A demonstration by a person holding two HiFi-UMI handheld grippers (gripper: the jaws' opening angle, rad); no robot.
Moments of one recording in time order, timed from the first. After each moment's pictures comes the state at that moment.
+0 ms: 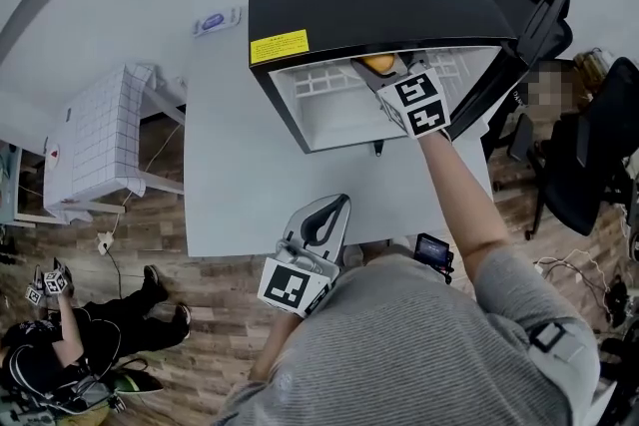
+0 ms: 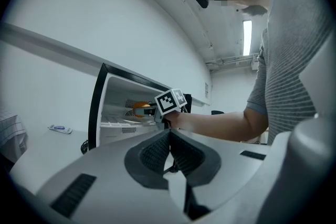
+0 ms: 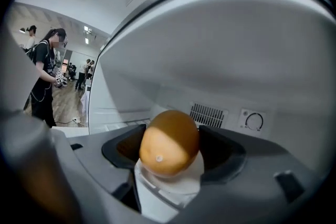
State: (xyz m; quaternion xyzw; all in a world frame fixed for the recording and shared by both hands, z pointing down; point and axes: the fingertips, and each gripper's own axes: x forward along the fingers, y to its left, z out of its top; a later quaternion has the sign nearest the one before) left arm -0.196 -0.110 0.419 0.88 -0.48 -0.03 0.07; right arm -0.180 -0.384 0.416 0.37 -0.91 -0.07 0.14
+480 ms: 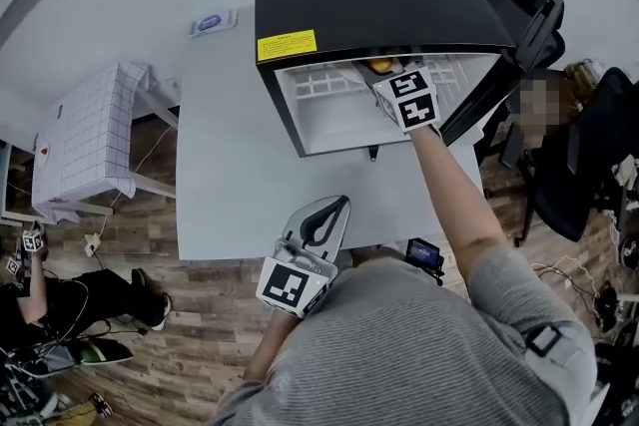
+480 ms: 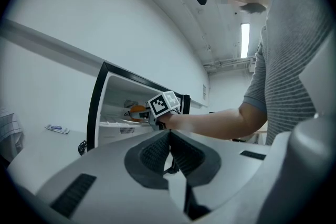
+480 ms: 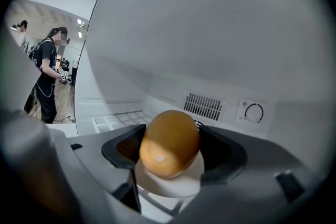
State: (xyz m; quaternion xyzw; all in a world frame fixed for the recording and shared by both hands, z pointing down) left arm -0.199 -0.108 0.432 0.88 -0.47 -0.03 0.07; right arm -0.178 -0.408 0.438 0.41 -0.90 -0.05 0.17
